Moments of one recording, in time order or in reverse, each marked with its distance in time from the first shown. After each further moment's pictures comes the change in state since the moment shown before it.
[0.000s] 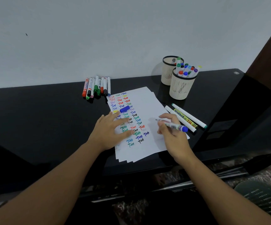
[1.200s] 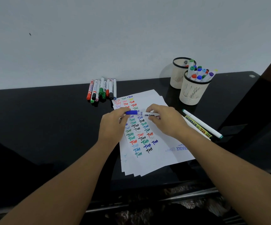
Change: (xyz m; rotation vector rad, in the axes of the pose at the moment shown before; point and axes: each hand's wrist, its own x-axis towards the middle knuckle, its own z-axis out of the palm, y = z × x) left_hand 0.044 0.004 0.001 -0.260 0.486 -0.062; right_hand 0.110 -0.022 0.031 -0.933 -0.317 -0.156
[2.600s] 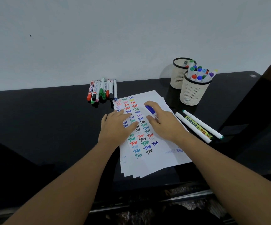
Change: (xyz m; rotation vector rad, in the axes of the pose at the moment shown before) left_hand 0.003 -0.006 0.009 0.309 -0.261 -0.087; right_hand 0.001 0.011 0.024 0.191 0.062 -0.069
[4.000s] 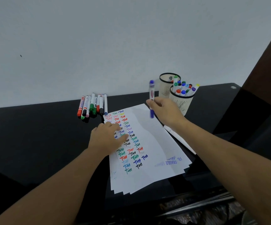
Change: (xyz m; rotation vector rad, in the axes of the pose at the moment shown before) left_hand 0.018 0.001 -0.013 0.151 -0.030 0.069; right_hand 0.029 -0.015 -0.078 0.300 0.191 0.195
